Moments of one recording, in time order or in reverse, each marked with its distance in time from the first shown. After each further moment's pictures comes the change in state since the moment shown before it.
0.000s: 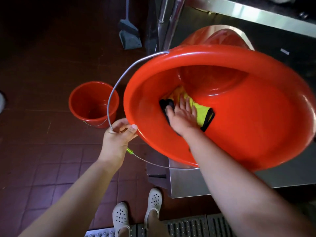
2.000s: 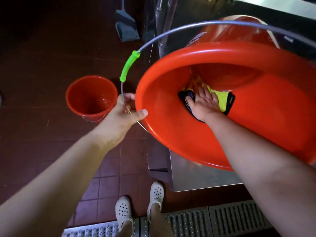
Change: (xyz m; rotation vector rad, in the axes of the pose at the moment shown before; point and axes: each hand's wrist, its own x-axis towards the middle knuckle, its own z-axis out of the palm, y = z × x) left_hand 0.019 0.035 0.018 0.249 -0.352 -0.120; right_hand 0.038 0.078 -0.004 -0.194 -0.029 0.024
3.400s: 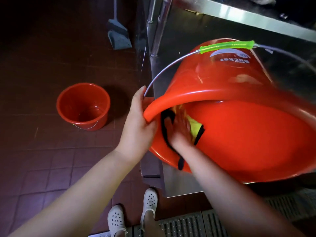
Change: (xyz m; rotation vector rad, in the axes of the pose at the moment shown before) left_hand -0.009 0.012 0.057 0.405 0.186 0.484; right_hand -0.089 -0.061 0.007 0.462 0.111 -0.014
